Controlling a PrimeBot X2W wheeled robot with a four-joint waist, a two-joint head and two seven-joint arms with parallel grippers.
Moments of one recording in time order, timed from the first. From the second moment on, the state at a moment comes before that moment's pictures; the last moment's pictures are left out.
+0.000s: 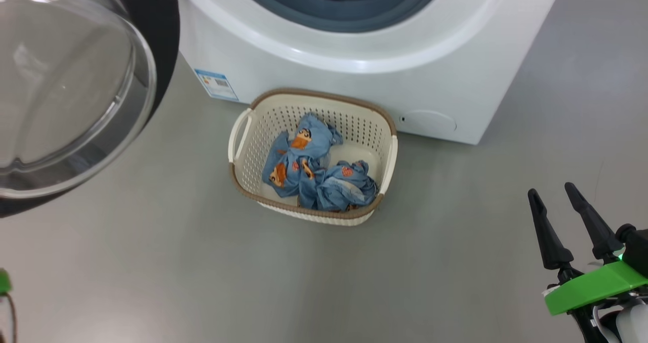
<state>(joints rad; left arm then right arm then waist) -0.43 0.22 0.51 0.58 -0.22 -0.13 -0.26 -0.14 -0.32 0.05 0.18 0.42 0.13 -0.25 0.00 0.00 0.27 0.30</state>
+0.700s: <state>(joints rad) -0.14 0.10 0.22 0.23 -0.28 -0.13 -0.26 -0.08 -0.28 0.00 0.18 0.42 0.13 -0.25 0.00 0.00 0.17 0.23</state>
